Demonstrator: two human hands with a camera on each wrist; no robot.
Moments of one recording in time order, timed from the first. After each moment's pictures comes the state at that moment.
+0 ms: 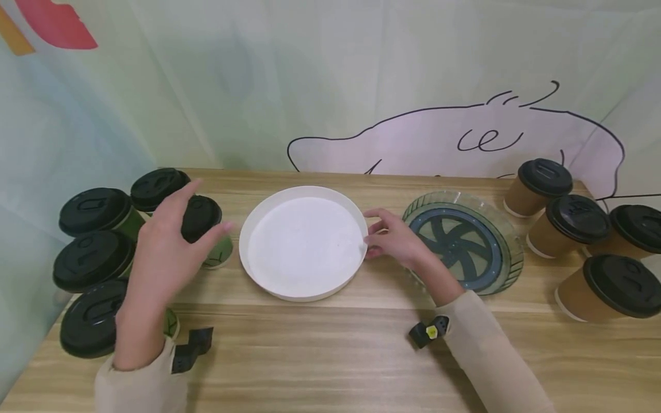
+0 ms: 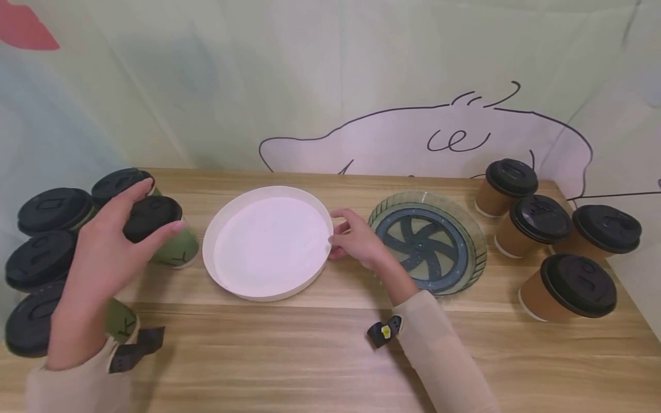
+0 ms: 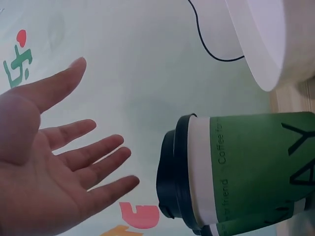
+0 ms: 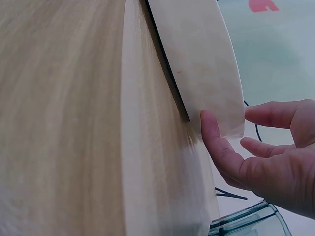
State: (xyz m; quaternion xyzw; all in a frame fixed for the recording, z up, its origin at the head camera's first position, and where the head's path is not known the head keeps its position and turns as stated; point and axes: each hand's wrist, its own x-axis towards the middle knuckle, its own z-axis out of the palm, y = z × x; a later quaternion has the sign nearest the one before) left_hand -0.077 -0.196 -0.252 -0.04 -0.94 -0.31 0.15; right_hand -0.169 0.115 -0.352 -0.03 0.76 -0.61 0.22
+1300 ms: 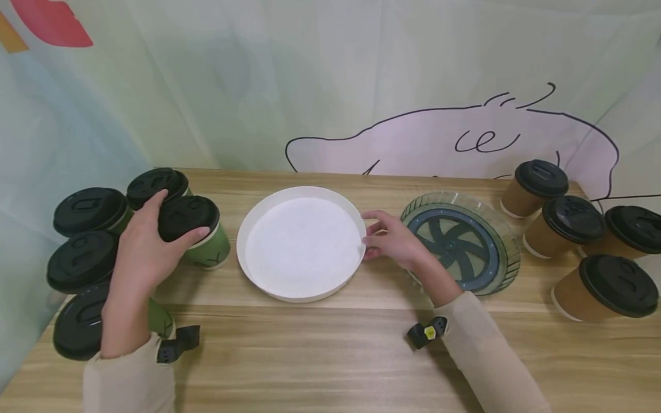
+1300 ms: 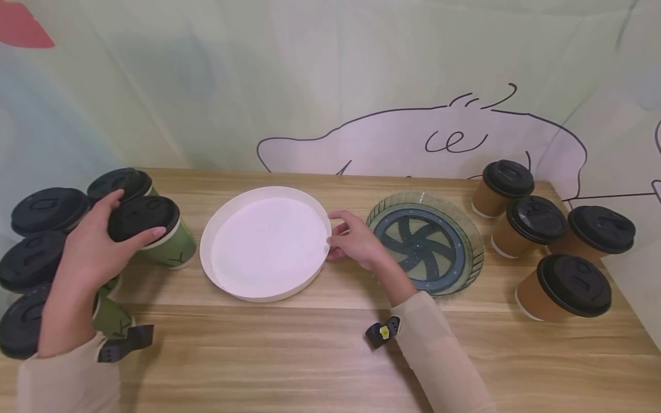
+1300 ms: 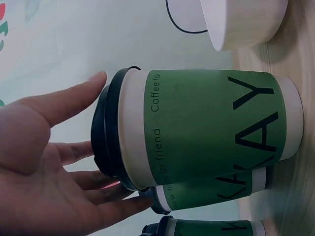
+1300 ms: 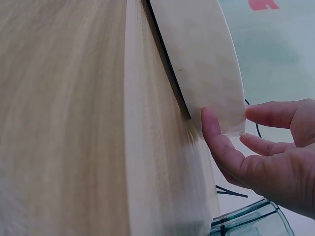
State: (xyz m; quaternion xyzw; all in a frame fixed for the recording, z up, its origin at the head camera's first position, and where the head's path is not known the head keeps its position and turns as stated) left_hand -0.096 -0.237 -0.276 0.07 -0.95 -0.30 0.06; right_hand -0.168 0.115 -0.353 -0.04 0.75 -0.63 0.21
